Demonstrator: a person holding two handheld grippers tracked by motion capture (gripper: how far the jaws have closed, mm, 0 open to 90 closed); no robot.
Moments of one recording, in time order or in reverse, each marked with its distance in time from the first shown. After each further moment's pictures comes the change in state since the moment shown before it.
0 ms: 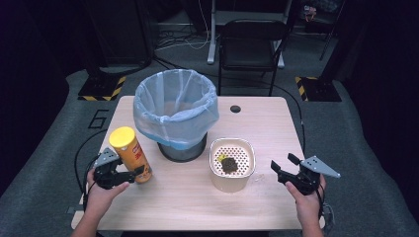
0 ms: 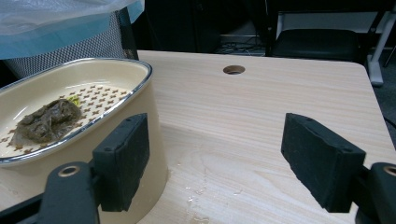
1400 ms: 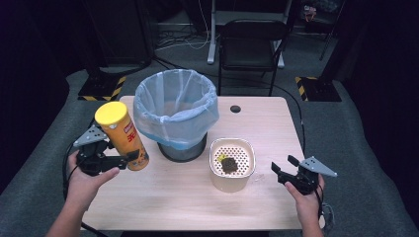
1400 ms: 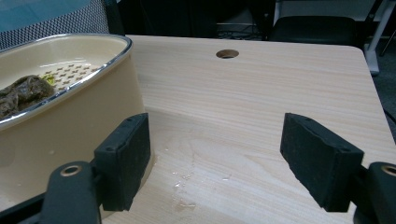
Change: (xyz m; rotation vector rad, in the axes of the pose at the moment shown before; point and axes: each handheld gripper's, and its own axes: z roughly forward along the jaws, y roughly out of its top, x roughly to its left) left arm -0.035 0.099 -0.069 -0.007 -0.020 0.040; right arm -0.010 -0.013 0.009 0.046 -0.014 -0.010
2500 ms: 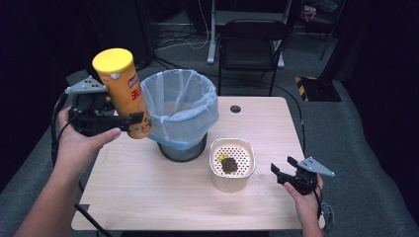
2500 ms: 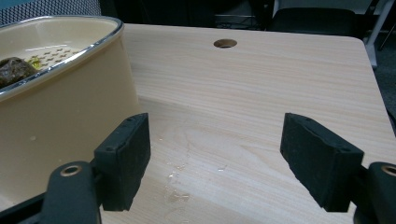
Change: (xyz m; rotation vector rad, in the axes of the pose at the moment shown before) left arm -0.029 0.123 -0.028 -0.008 0.031 0.053; right arm -0.003 -0.006 0.004 0.034 -0.007 -0.021
